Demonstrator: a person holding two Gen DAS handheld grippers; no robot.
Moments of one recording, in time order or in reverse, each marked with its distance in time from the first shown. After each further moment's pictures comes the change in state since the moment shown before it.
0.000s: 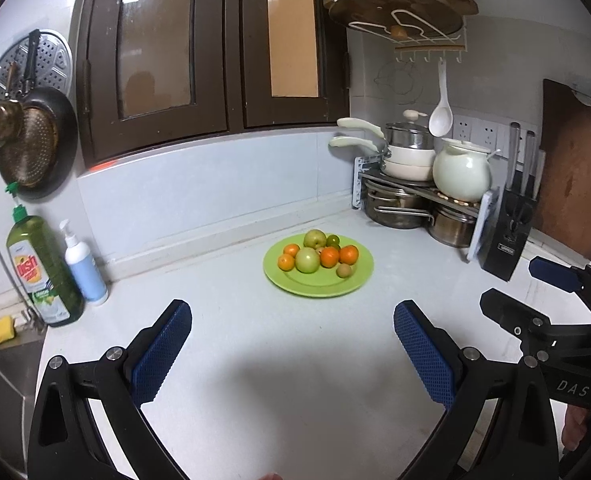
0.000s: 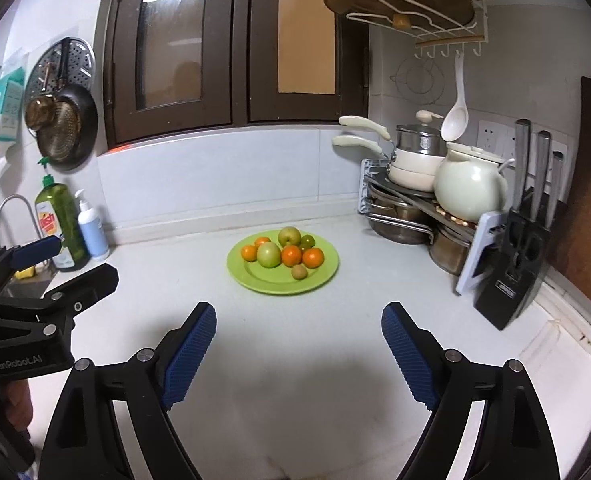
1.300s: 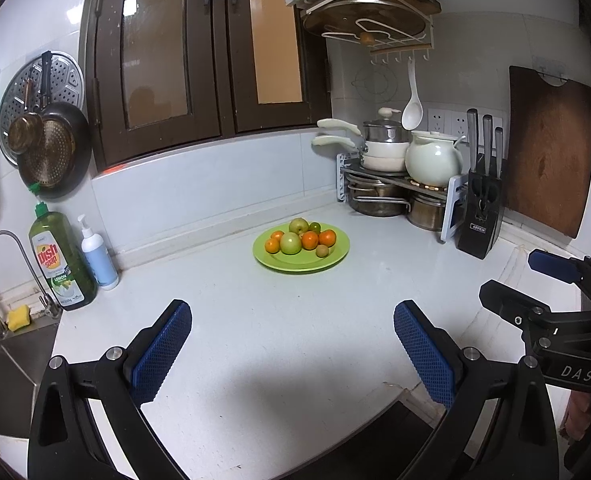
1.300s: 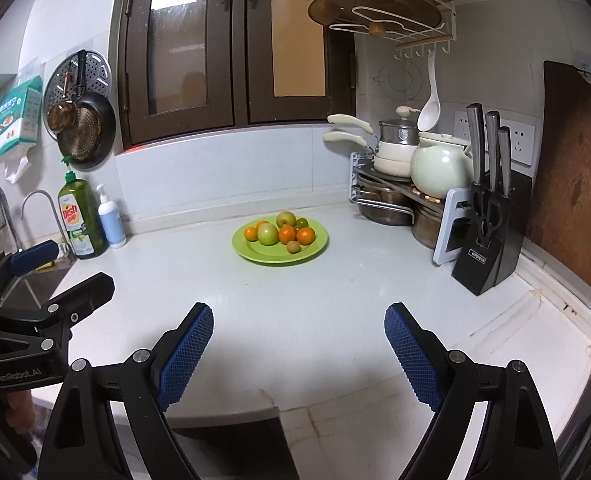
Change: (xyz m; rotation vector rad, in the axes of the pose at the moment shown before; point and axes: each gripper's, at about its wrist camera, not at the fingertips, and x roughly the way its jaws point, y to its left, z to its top) left arm -0.070 -0.039 -0.035 0.036 -0.013 0.012; right arm -0.074 -0.027 -0.042 0.019 -0.009 0.028
